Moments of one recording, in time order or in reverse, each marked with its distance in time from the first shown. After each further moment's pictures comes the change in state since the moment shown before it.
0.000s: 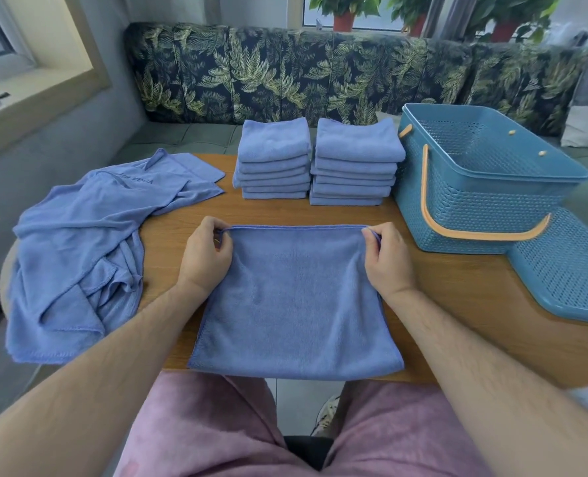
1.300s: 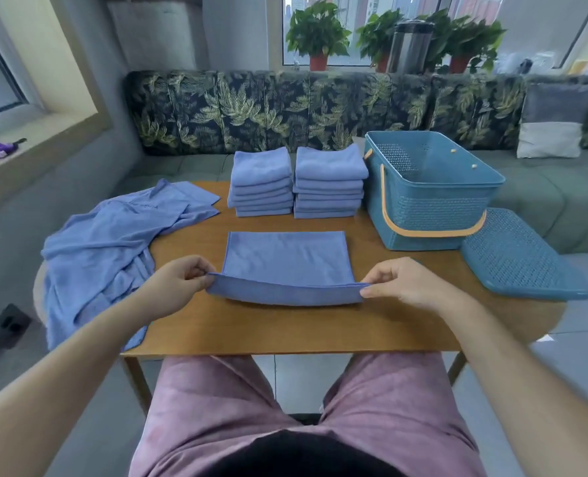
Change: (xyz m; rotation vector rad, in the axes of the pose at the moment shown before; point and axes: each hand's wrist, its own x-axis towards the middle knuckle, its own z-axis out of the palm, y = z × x) left_hand -0.053 0.049 -0.115 0.013 -0.538 -0.123; right_hand -0.043 -0.065 -0.144 0.145 -0.734 0.388
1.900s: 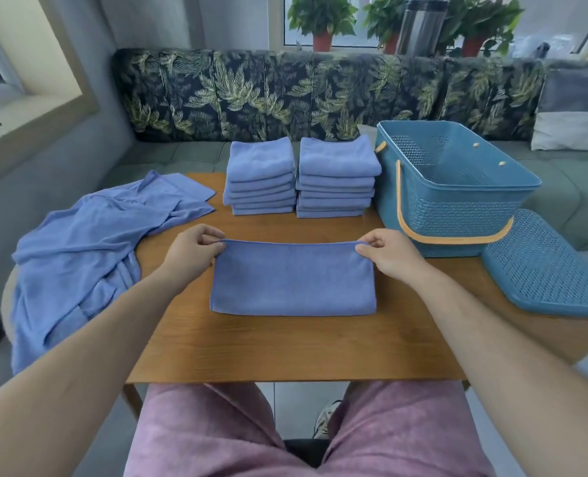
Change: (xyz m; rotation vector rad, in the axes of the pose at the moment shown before) left_hand 0.106 0.001 0.024 -0.194 0.220 -0.168; right_hand 0.124 0.016 0.003 -0.048 0.343 0.043
